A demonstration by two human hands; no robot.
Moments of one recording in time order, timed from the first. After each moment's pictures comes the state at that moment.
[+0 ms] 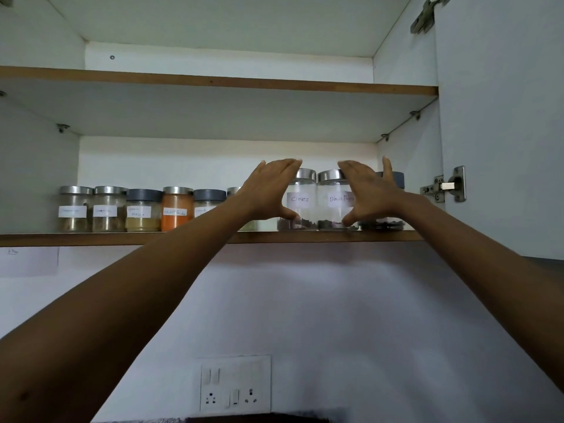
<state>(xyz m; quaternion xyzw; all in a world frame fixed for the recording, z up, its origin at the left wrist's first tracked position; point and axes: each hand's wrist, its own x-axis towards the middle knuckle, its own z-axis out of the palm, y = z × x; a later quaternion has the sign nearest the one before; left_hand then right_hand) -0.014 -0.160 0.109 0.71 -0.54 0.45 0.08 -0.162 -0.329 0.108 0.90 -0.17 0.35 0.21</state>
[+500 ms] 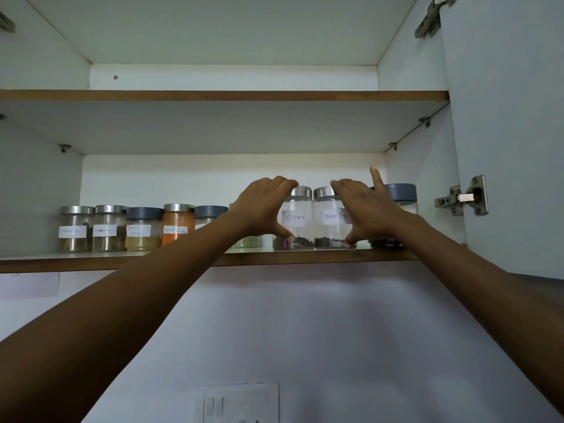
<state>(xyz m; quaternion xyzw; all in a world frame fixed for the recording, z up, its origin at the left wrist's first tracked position) 0.016 -0.171 0.120 0.70 -0.53 0.47 0.06 -0.136 -0.335 0.108 0.88 -0.14 0.36 0.29</state>
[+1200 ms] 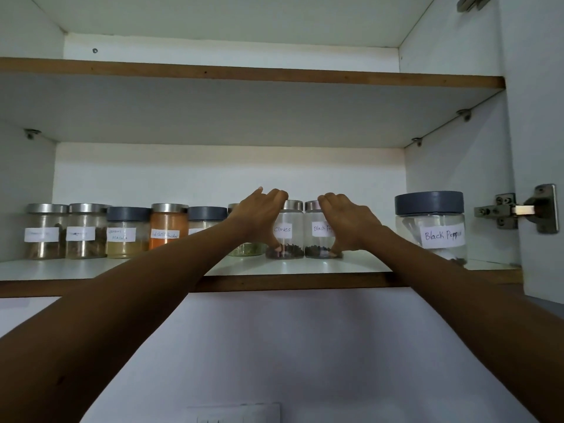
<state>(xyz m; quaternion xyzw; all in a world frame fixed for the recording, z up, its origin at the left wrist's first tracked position) 0.104 -0.211 0.132 0.75 -0.50 0.43 0.00 -0.034 -0.357 0.116 0.90 -0.15 0.31 0.27</state>
